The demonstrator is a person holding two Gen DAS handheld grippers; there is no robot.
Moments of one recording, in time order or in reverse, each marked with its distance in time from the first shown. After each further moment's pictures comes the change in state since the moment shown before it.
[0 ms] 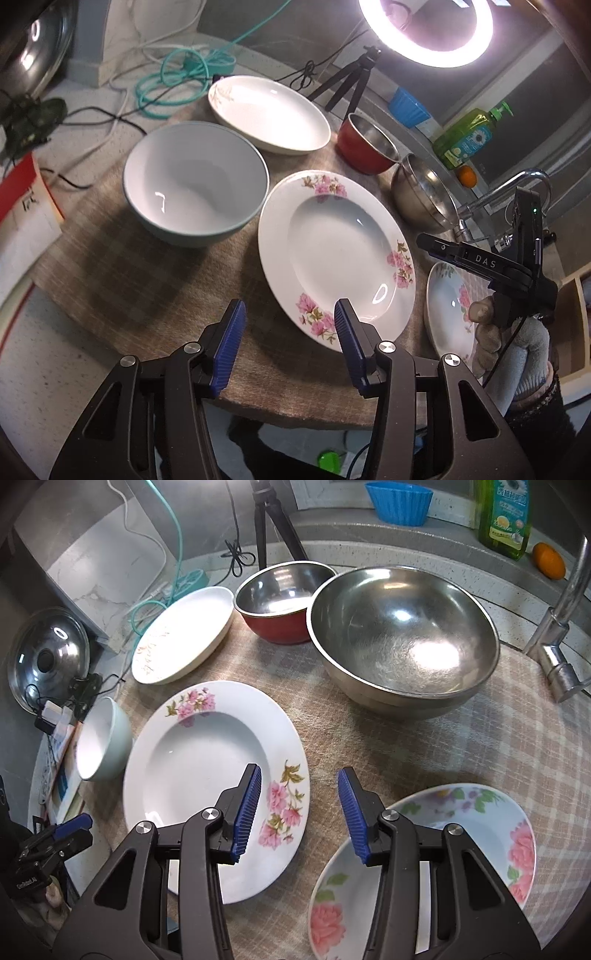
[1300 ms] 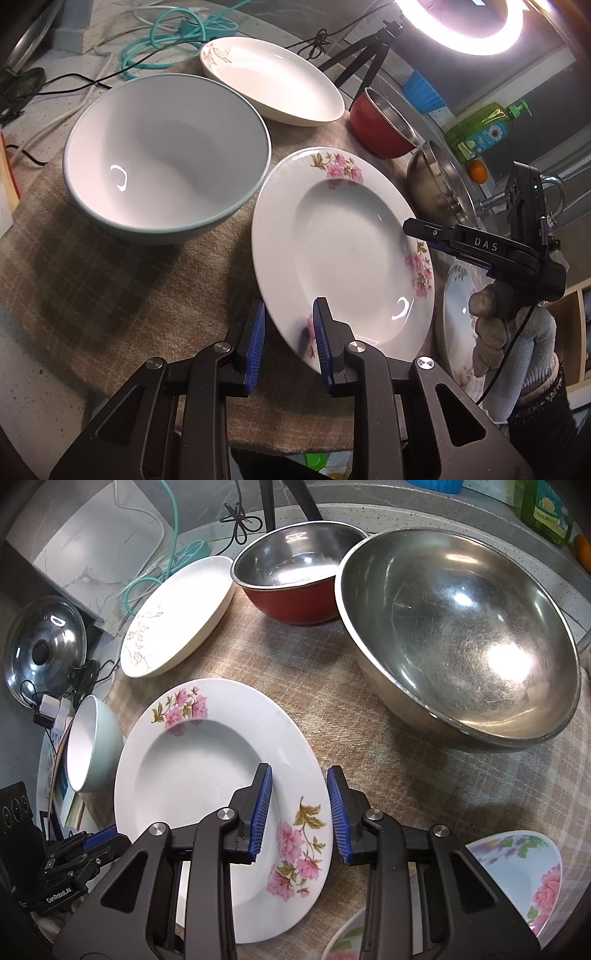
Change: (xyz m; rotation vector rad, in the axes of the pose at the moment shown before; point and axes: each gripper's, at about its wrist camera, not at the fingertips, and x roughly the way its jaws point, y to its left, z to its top) left arm 0.043 0.009 0.009 -0.036 0.081 -0.022; right arm 0.048 0.011 0.024 -0.012 0.121 0.052
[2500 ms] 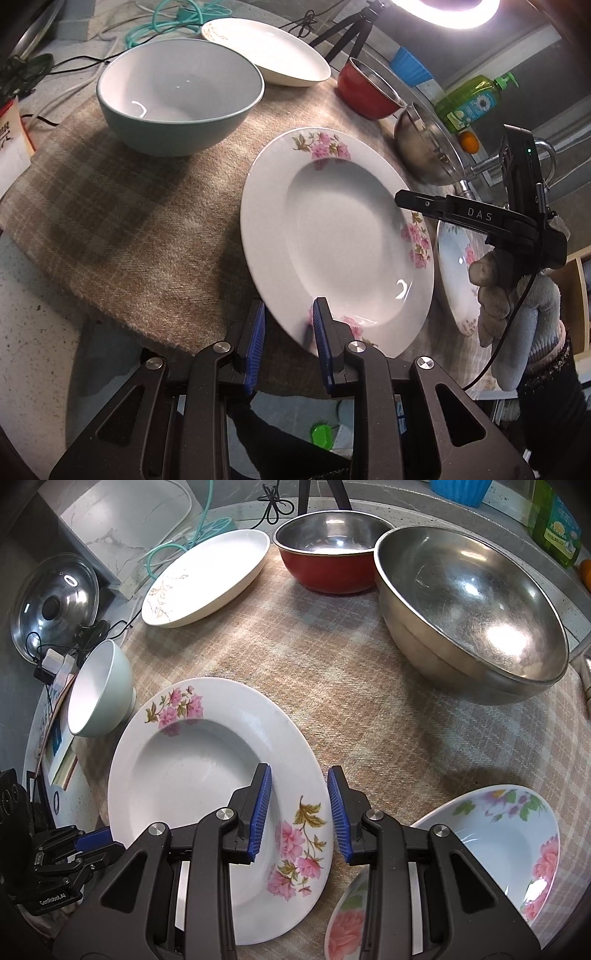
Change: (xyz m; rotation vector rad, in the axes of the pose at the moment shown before) left arm -0.008 -0.007 -0.041 0.041 0.051 -0.003; right arm -0.006 0.016 -0.025 -0.110 0.025 -0.030
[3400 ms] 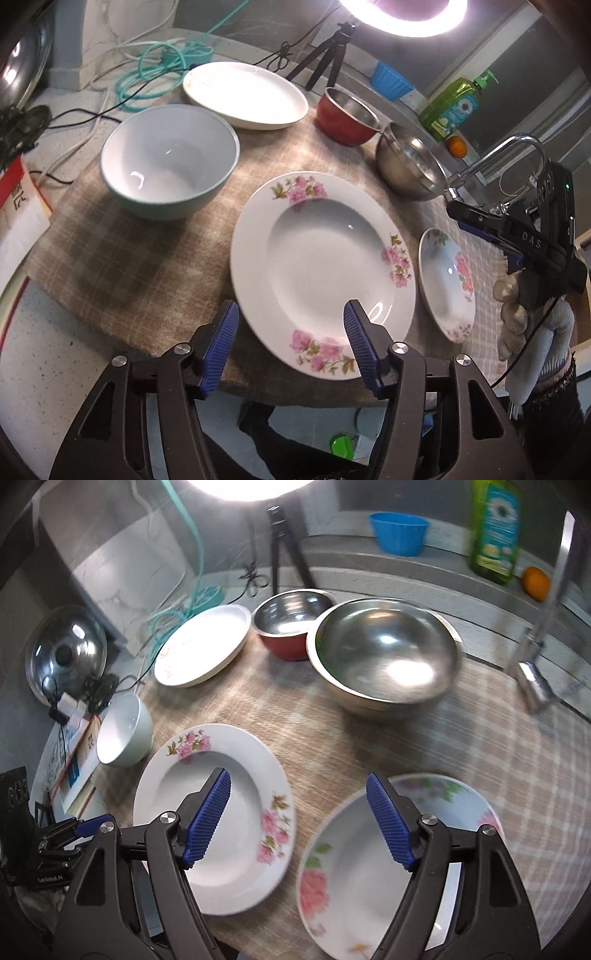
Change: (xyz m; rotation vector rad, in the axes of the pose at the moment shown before) left arm -0.029 -0.022 0.015 0.096 -0.079 0.034; right arm -0.090 -0.025 -0.029 0.086 -0.224 -0.034
